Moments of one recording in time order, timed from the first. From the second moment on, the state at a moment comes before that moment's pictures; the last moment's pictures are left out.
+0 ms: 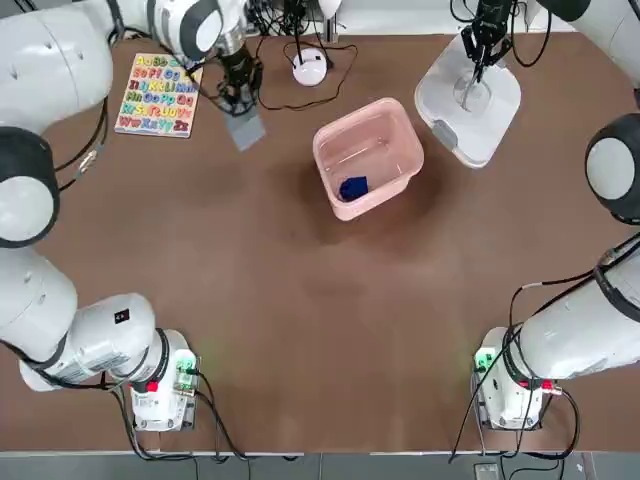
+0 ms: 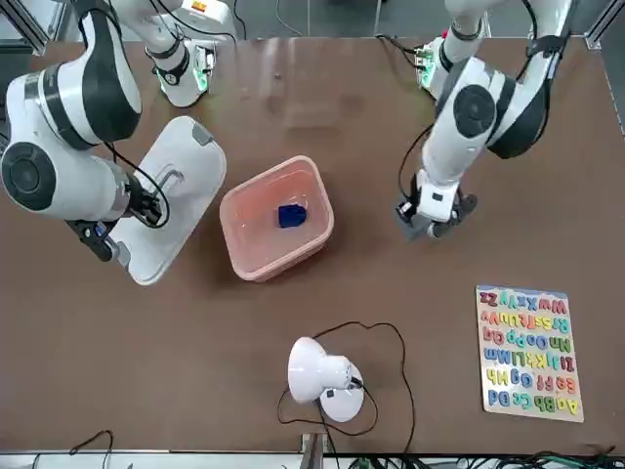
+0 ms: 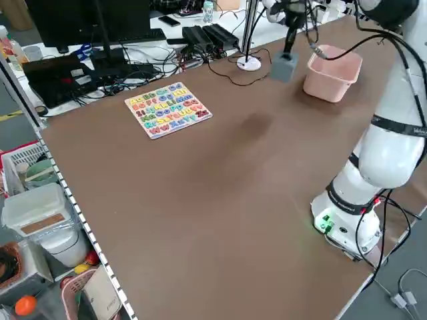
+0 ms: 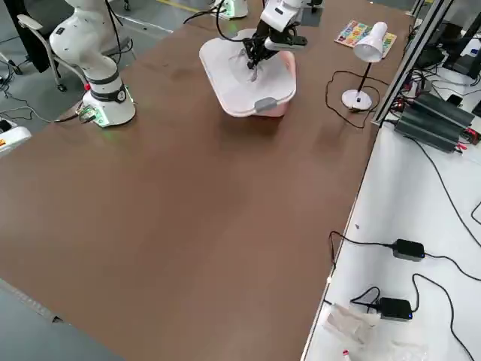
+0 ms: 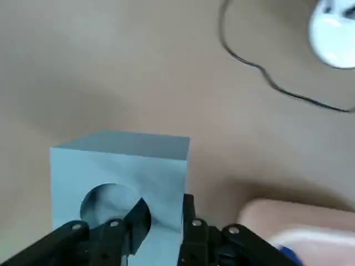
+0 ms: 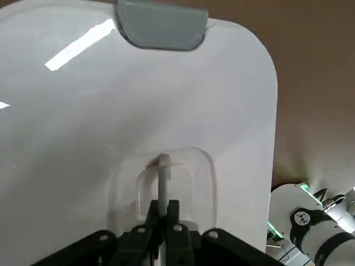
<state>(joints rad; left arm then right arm) 0.25 0.23 -0.84 -1.84 0.11 2.05 -1.23 0.15 0.28 0.07 -1.48 0.02 1.40 0.92</state>
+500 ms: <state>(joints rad) -0.18 0.53 -0.75 -1.47 0.22 2.03 -1.67 0.15 0.28 0.07 -1.48 0.02 1.40 0.92</state>
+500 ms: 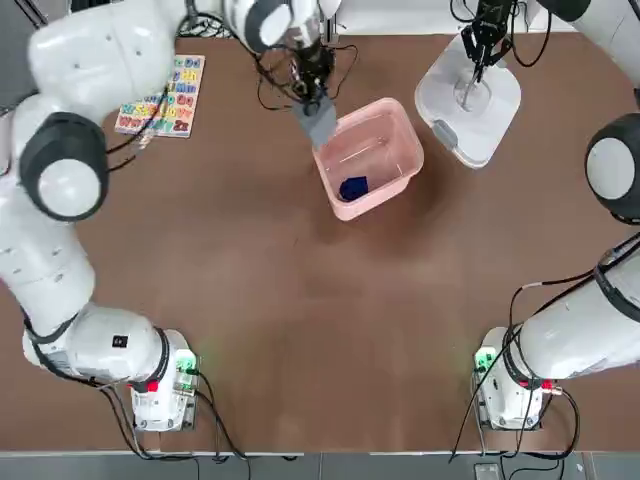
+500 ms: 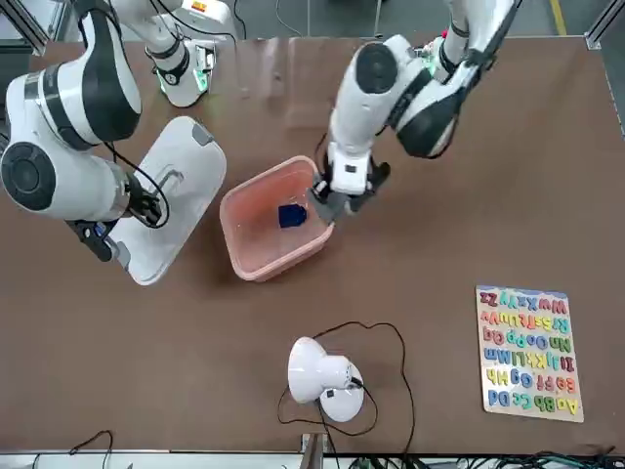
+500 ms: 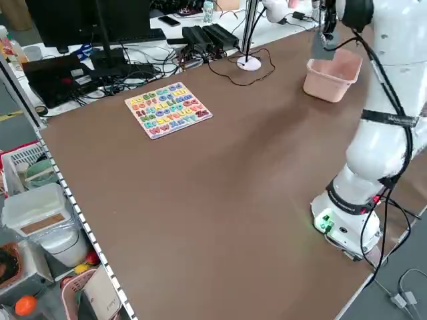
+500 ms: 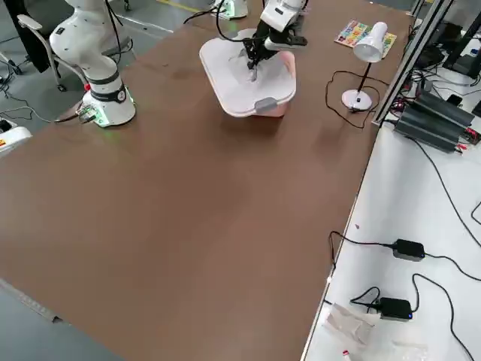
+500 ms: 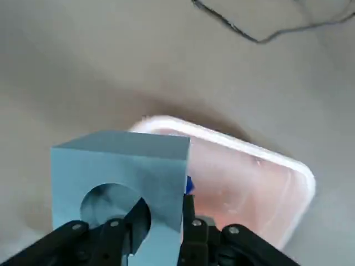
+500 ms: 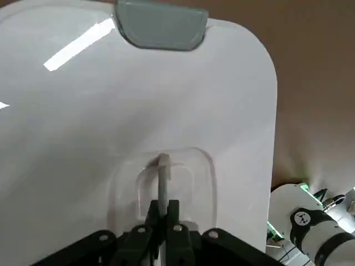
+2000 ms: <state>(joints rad) -0.26 0.50 -0.51 -1.33 0.25 1.77 -1.42 0.15 0.28 0.08 -1.48 0.05 1.46 1.11</state>
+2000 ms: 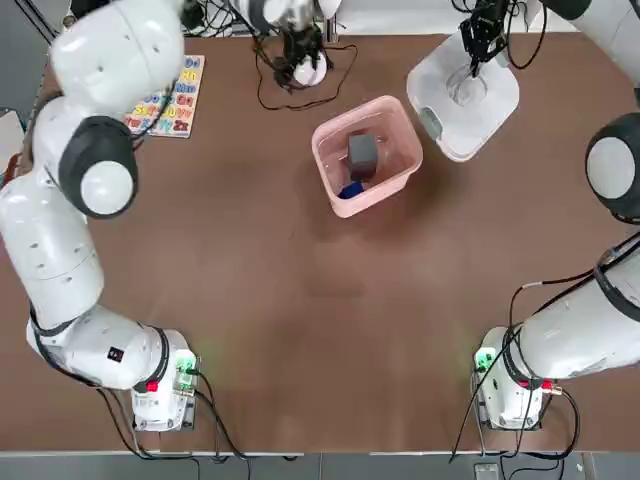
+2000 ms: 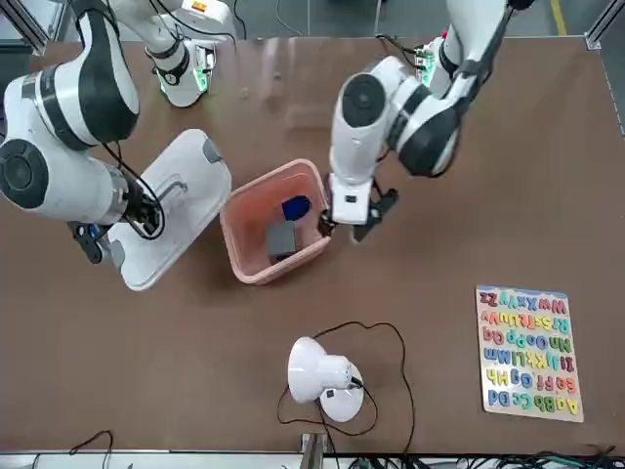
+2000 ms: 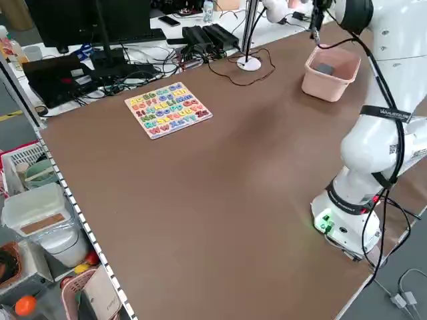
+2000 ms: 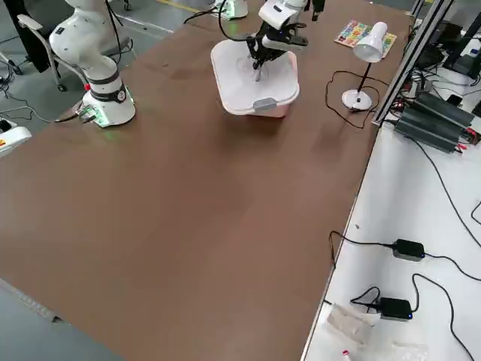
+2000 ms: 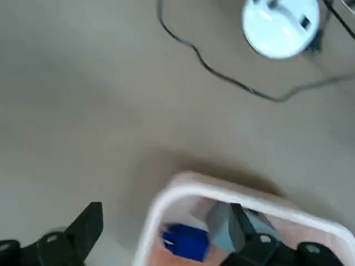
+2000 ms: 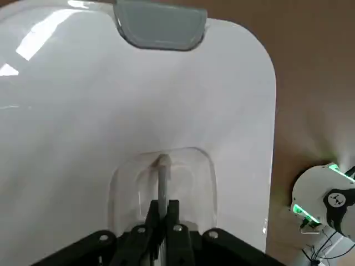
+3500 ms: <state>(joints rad) 0.13 0.05 -0.17 -1.73 0.01 1.78 -0.07 0.41 0.51 0.09 -1.45 0.05 1.60 1.56</state>
